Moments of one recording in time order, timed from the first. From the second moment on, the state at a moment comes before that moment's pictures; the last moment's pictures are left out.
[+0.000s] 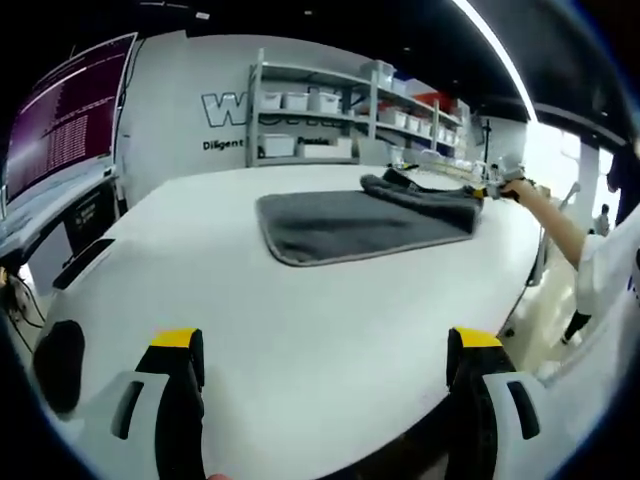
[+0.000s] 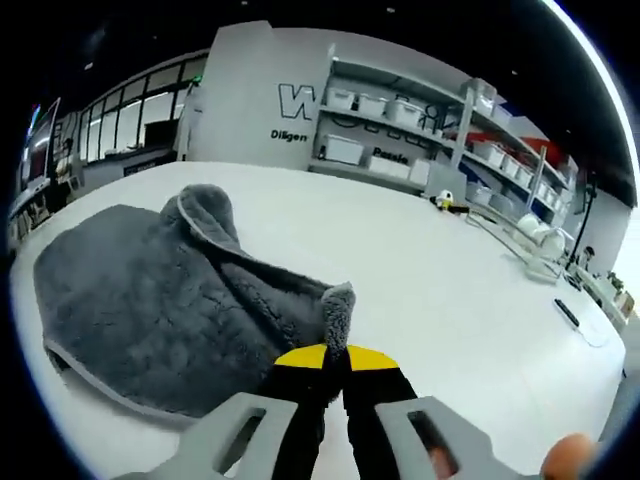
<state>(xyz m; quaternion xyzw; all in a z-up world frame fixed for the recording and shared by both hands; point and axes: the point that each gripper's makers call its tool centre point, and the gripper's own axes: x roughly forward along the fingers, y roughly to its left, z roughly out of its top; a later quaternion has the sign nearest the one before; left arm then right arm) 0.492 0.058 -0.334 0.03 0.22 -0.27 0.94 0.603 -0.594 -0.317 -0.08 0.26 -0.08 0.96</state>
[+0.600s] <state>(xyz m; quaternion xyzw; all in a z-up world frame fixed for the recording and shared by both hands) 0.492 0.054 -0.337 0.03 0.22 -0.27 0.94 0.519 -0.645 -0.352 -0.03 0.27 -0.15 0.95</state>
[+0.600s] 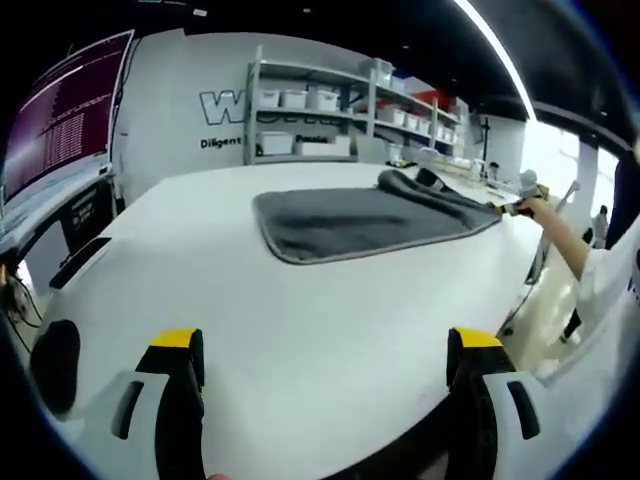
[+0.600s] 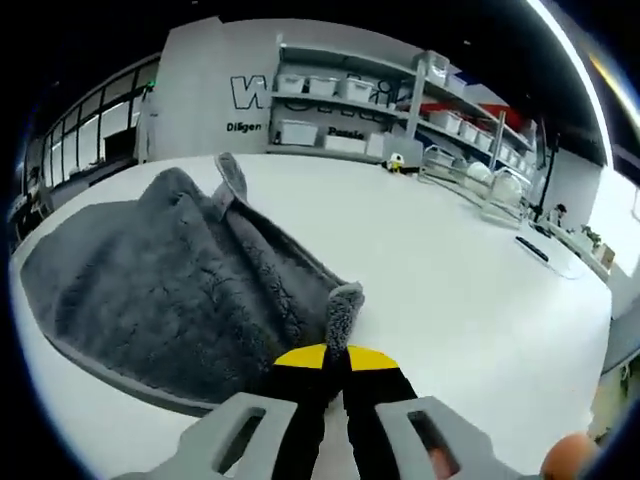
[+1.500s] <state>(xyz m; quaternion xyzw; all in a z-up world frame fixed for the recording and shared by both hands) 0.482 0.046 -0.332 0.04 0.21 -0.30 0.93 0.449 -0.639 -0.353 0.00 0.23 -0.18 0.96</state>
